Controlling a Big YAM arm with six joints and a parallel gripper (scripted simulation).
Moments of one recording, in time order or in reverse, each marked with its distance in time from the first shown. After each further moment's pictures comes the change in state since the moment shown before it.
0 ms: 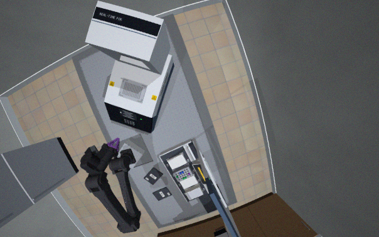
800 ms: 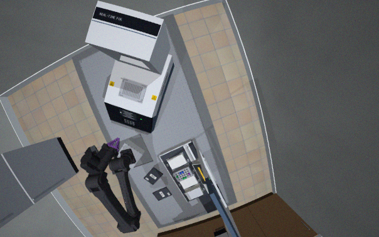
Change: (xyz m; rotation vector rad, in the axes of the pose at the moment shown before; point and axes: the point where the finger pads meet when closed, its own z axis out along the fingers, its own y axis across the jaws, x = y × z) arm 0.000 0.001 0.000 -0.001 0.000 -0.001
